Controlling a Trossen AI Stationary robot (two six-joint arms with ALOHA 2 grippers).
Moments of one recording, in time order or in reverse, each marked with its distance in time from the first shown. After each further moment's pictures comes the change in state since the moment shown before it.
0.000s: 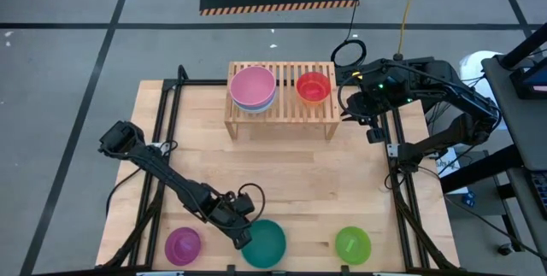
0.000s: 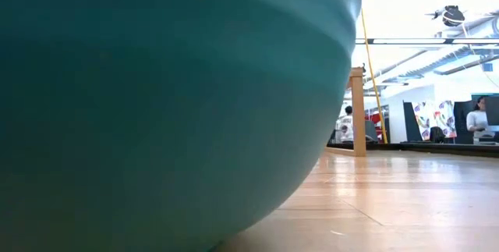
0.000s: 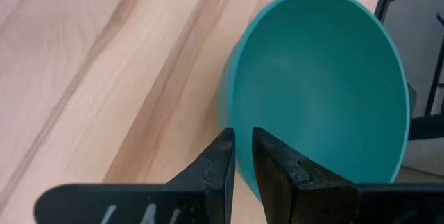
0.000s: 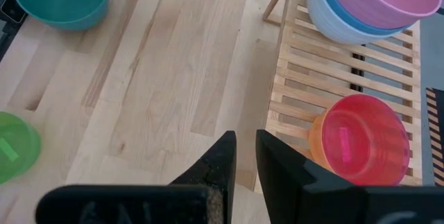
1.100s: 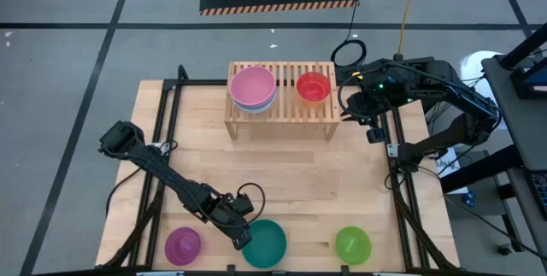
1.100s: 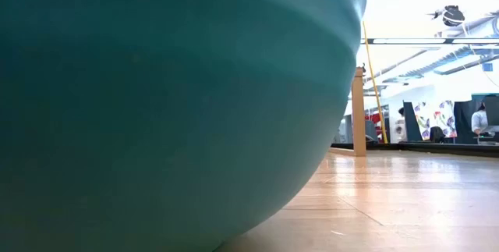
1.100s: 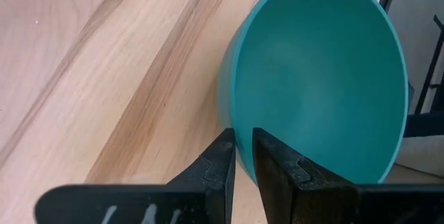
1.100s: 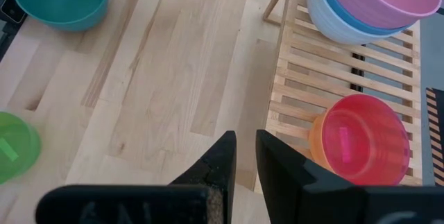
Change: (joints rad) left arm -0.004 0.000 0.000 -0.011 0.039 -0.055; right arm 0.000 0.000 0.000 0.000 0.000 0.000
